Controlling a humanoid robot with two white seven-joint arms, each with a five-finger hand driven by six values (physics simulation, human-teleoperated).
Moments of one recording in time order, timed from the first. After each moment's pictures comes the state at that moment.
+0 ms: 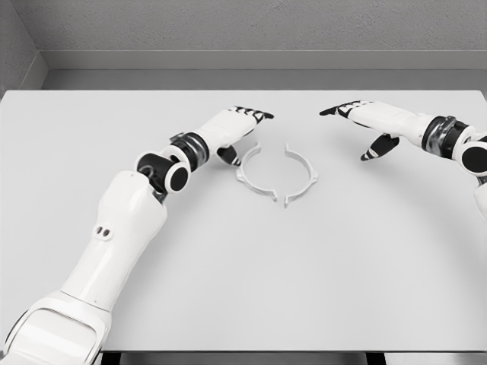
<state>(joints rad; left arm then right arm) -0.62 0.00 -0.42 -1.15 -0.99 -0.14 -0.44 -0.65 -0.52 0.37 -1.14 0.51 -0.48 0.61</state>
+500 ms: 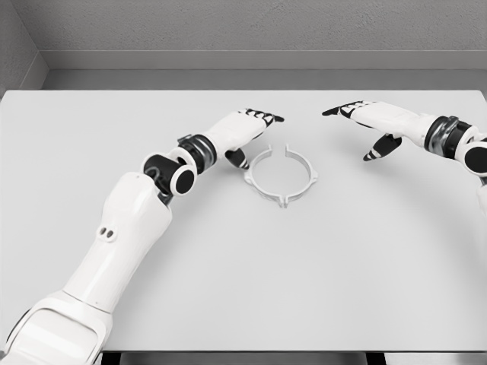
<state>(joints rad) -0.62 0.00 -0.46 -1.17 -0.96 -0.14 -0.44 -0.65 -0.53 0.37 -1.14 0.51 -0.48 0.61</state>
